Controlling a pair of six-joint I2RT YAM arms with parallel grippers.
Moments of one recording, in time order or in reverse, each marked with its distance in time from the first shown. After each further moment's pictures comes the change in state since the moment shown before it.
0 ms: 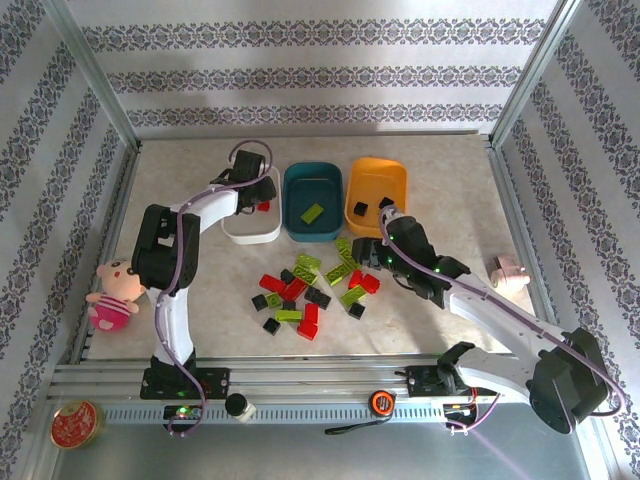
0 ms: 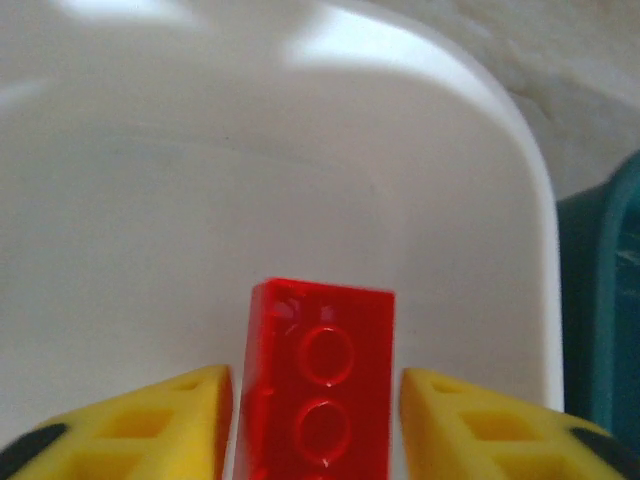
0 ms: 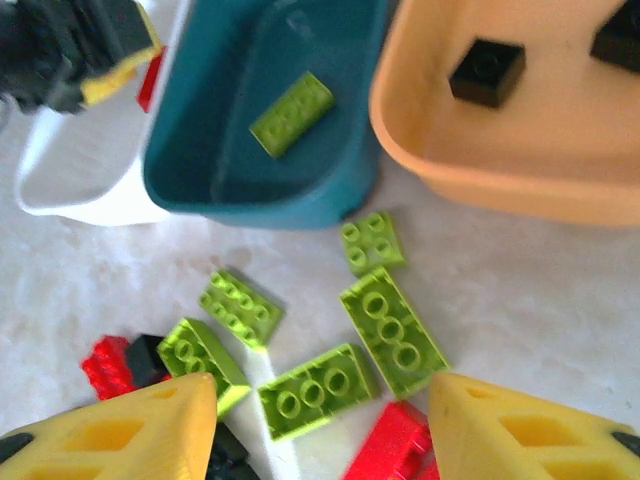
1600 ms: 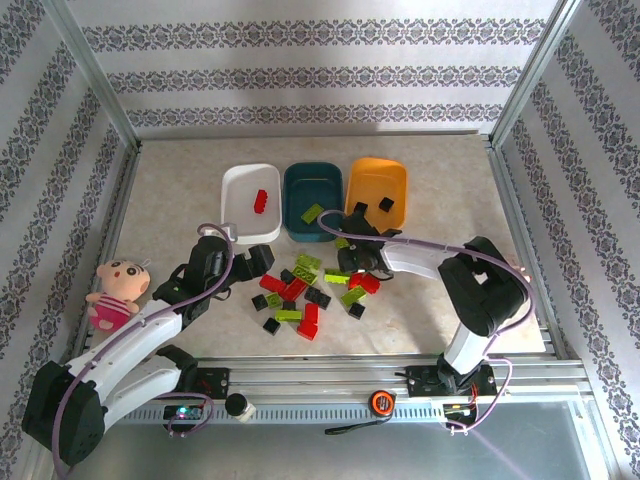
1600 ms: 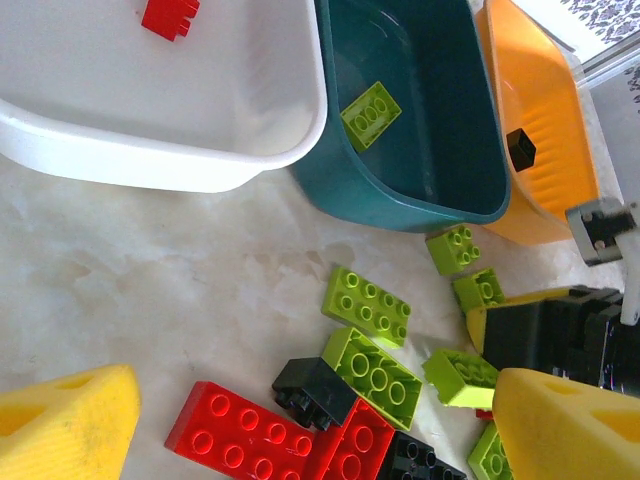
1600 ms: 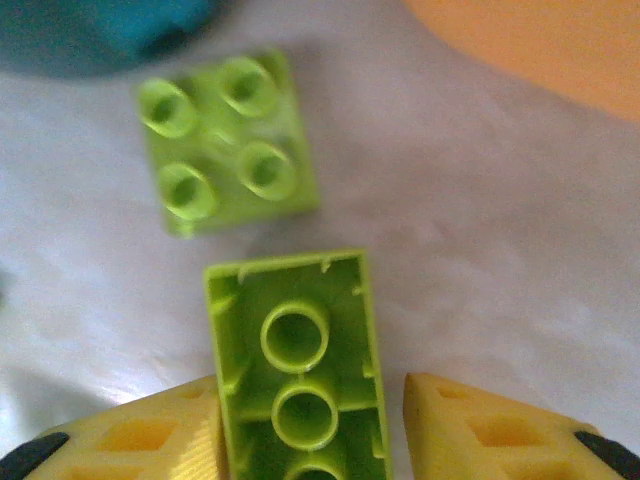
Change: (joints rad) left arm -0.210 -1.104 -0.944 0.115 0.119 -0.150; right arm 0.040 0.610 0.237 -0.105 0.131 -0.134
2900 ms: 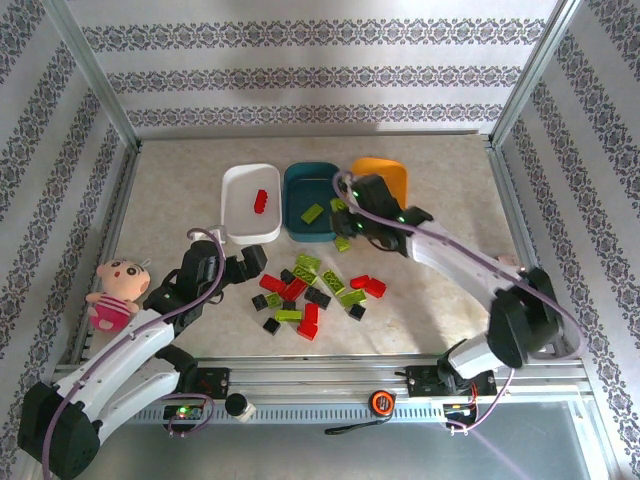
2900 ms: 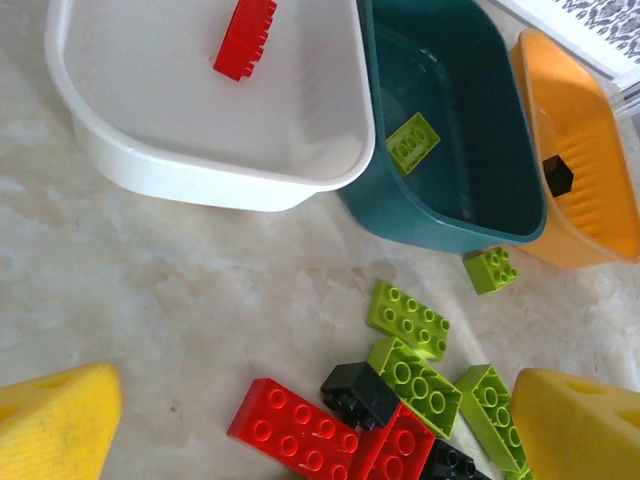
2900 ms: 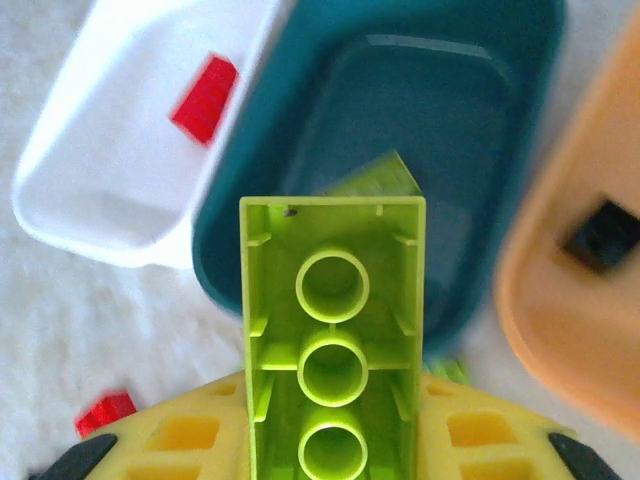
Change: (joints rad) left arm 0.000 -0.108 0.000 -0.116 -0.105 0.023; right arm -0.008 -0.090 0.360 -0.059 -0.154 -0.085
